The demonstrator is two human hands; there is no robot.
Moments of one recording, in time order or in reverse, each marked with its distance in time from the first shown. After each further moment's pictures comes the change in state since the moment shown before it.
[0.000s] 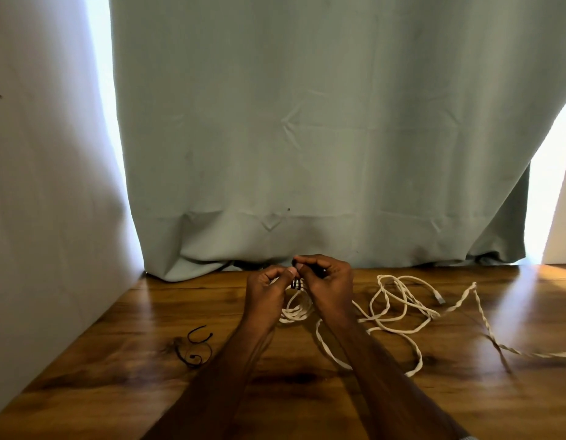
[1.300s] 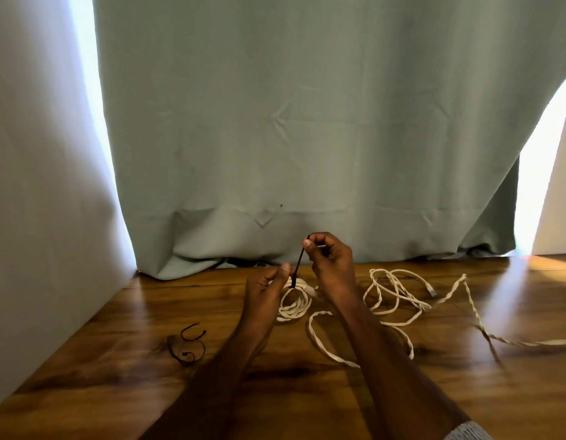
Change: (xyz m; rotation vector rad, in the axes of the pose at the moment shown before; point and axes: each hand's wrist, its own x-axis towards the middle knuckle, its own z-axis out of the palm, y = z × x) left_hand -0.005 -0.016 0.001 0.045 -0.085 0.015; right_hand 0.026 0.007 -0.015 -0.015 0.019 0.170
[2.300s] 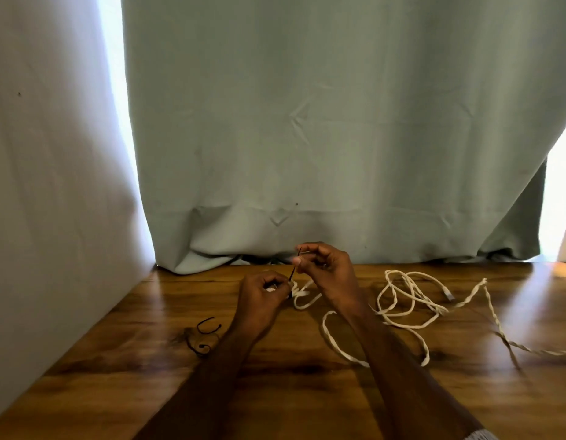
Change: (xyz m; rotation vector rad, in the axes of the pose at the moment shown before) left_hand 0.002 -0.002 -0.039 0.414 0.001 0.167; right_hand -0.017 -0.004 0.009 0.057 -0.314 -0.039
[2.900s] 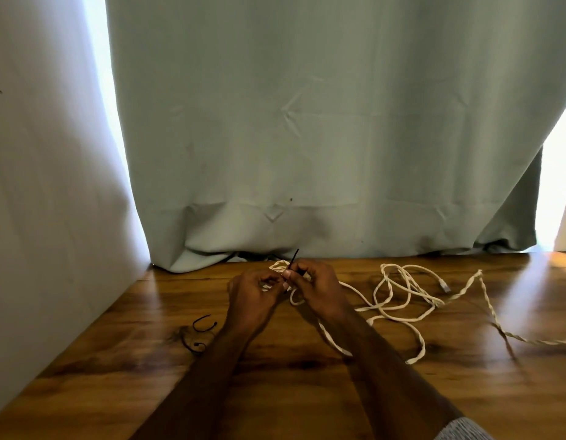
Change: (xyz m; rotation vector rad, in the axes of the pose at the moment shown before) left_hand 0.004 -0.016 -0.002 0.268 0.029 0.025; right_hand -0.008 0.037 0.006 -0.361 -0.070 -0.009
